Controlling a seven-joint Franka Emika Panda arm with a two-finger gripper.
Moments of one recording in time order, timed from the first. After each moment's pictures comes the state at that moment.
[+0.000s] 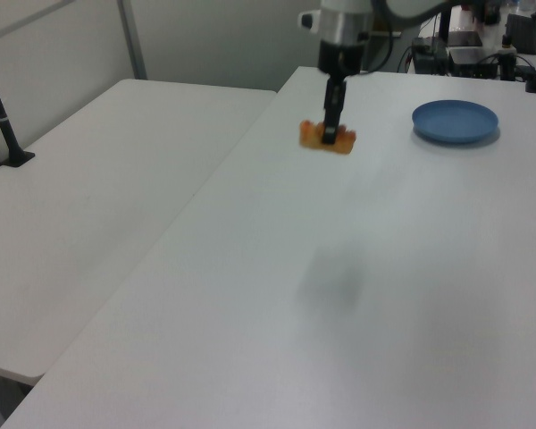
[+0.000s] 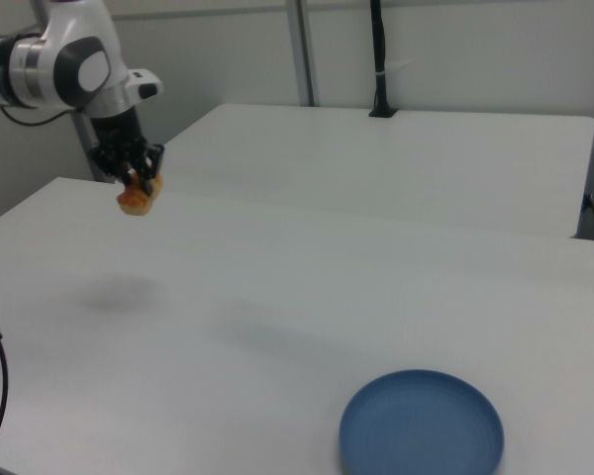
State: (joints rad) arm 0.34 0.38 -0.05 -1.32 0.08 1.84 -0.07
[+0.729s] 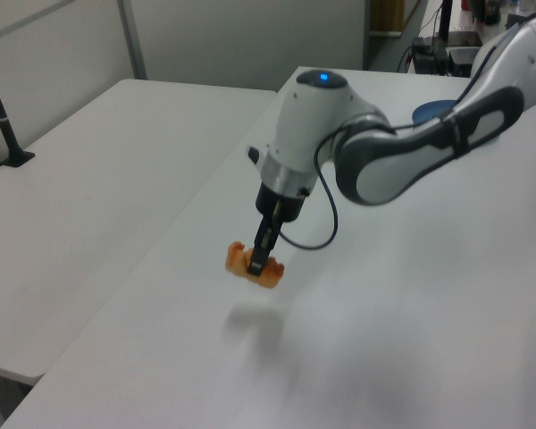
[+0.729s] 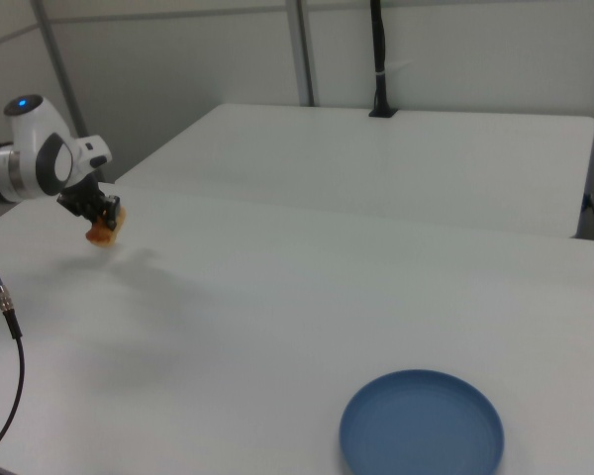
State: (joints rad) arm 0.58 0.73 -0.05 -1.24 0.01 2.34 0.27
